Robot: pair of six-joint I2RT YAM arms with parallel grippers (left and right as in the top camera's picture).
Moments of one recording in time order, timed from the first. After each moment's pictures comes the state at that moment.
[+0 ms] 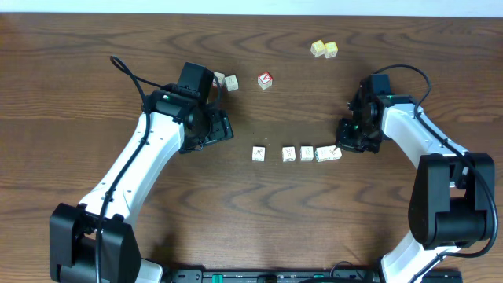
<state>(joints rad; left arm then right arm) -0.31 1.62 1.27 -0.95 0.12 -0.59 0.06 1.87 1.17 -0.79 -0.21 0.27</state>
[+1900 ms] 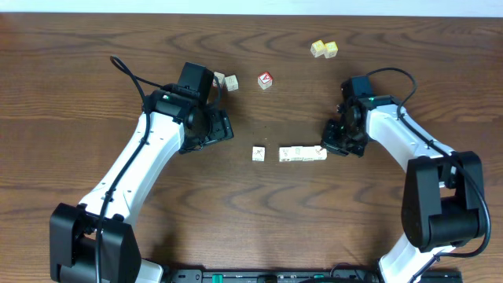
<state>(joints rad) -0.31 1.62 1.27 -0.95 0.12 -0.59 0.17 1.87 1.17 -0.80 -0.21 0.48</state>
